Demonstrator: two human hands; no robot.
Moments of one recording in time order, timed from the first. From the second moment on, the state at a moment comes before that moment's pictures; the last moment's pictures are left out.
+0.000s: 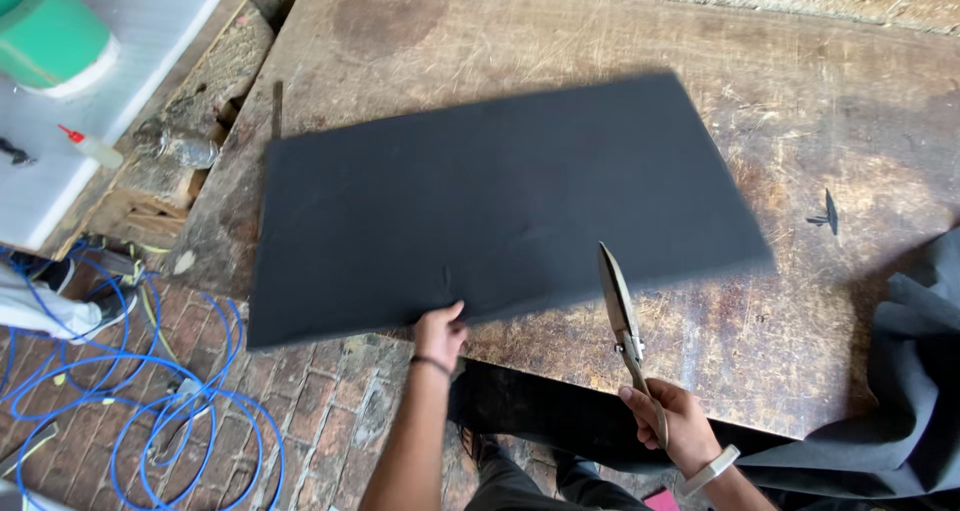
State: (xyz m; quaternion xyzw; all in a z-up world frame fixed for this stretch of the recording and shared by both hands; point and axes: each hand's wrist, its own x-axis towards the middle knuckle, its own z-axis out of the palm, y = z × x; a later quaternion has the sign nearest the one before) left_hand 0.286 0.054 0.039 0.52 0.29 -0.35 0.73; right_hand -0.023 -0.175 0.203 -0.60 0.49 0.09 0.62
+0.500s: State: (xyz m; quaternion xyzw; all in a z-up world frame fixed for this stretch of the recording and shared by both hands) left_hand 0.216 0.136 0.065 0.37 0.42 -0.01 0.83; right_hand -0.035 -0.156 0.171 -0.66 0.42 0.20 0.60
